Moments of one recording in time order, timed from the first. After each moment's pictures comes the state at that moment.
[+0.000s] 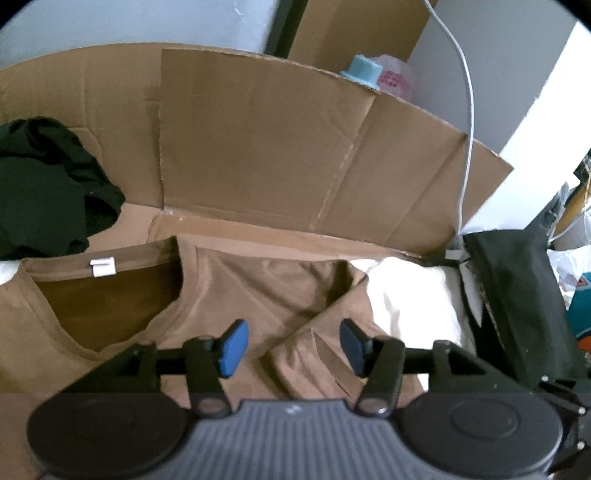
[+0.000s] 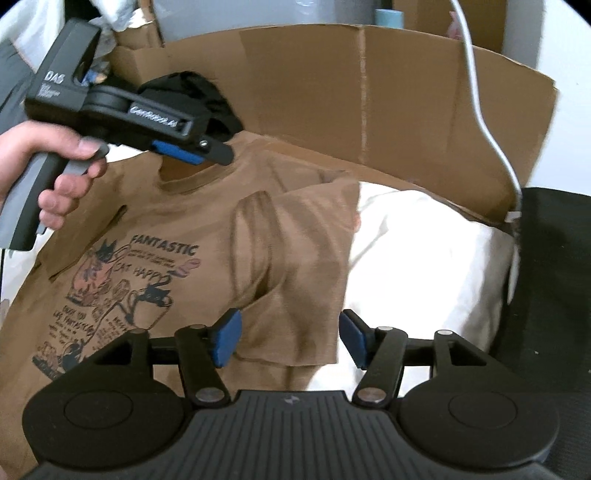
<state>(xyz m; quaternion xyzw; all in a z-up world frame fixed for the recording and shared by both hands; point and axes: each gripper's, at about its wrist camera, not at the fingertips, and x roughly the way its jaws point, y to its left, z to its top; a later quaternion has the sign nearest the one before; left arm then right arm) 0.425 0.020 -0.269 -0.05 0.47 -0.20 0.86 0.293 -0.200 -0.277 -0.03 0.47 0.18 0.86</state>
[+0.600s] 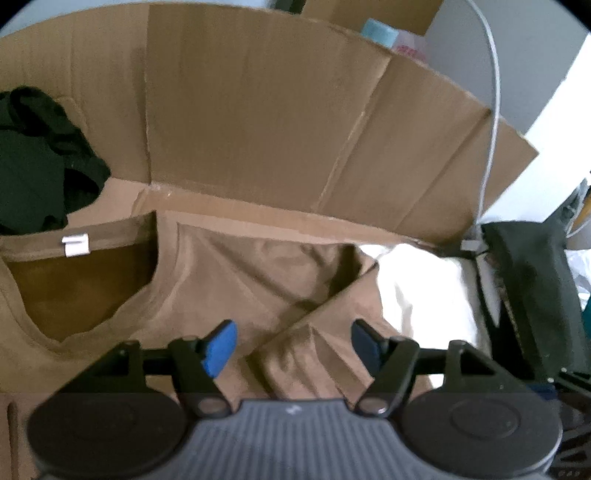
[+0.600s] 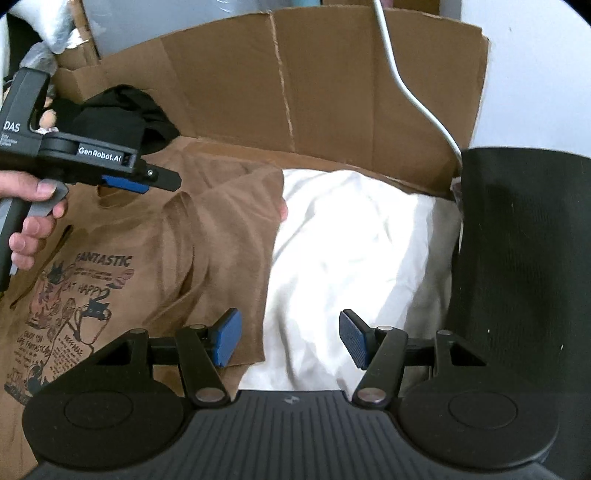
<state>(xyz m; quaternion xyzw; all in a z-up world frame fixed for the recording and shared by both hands) 0.436 0.002 -0.307 -0.06 0.49 -0.18 0.85 0.309 -0.241 -0.300 0.01 0.49 0.11 0.87</state>
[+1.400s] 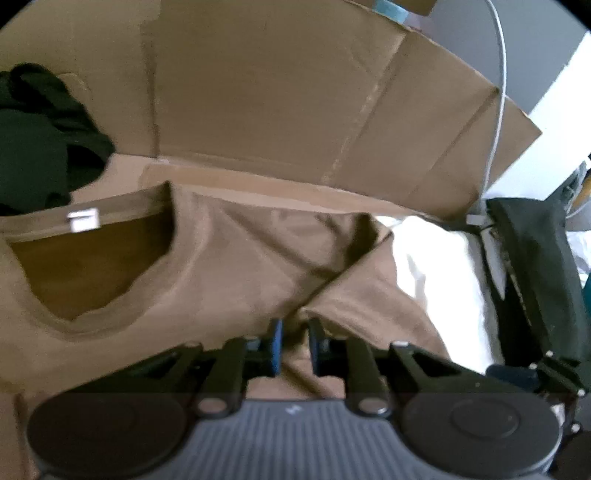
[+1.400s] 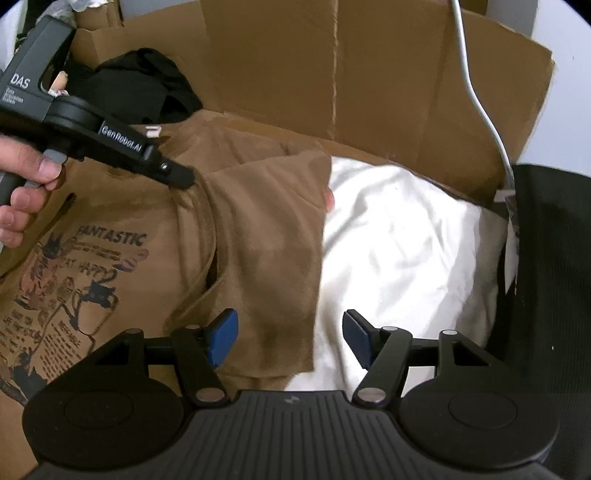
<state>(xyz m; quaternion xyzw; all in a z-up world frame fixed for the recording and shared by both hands) 0.429 0.027 -0.310 -0.05 0.52 -0.20 0.83 0.309 -0.182 -0.313 -0.05 0.48 0.13 0.86</state>
